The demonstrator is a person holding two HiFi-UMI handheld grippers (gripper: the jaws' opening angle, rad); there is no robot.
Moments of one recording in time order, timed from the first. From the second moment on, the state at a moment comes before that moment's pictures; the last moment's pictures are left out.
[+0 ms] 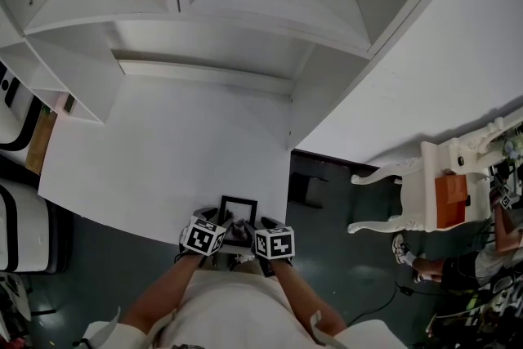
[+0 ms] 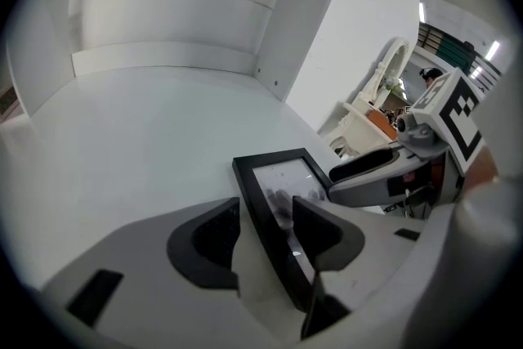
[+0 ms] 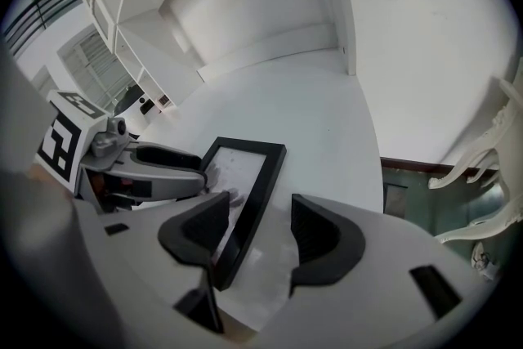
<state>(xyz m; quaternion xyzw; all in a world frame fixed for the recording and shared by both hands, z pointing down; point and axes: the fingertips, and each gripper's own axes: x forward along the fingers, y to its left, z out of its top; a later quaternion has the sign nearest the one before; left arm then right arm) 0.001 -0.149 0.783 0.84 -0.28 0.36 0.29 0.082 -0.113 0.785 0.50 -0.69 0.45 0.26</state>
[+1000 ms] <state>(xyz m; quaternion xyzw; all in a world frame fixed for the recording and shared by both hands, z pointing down) 0.008 -0.144 0.784 0.83 -0.28 0.37 0.30 0.077 -0.113 0.787 0.49 -0.70 0.42 0.29</state>
